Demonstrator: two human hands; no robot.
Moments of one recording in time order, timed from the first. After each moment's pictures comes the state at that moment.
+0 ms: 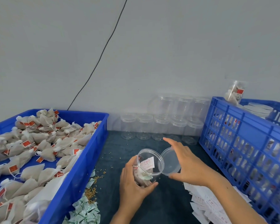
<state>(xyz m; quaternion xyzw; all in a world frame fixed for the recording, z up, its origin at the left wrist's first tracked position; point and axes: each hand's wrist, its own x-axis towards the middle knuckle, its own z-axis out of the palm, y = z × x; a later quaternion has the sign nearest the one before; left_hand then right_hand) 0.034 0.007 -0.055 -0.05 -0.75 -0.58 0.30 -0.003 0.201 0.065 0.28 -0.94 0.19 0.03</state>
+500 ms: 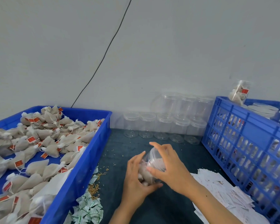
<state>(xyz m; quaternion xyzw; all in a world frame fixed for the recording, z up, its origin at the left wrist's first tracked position) 0.038 0.007 -0.043 -0.09 -0.74 -0.61 0.26 0.015 0.150 0.042 0.31 -0.90 0.31 0.09</state>
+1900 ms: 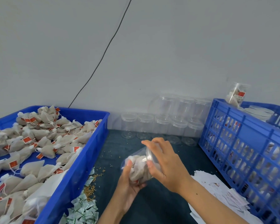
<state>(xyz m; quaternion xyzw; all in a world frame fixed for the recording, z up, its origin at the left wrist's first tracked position) 0.049 -0.003 -0.014 -0.04 -0.48 -0.88 -0.02 0.020 0.144 0.062 0.38 -0.87 0.20 0.23</state>
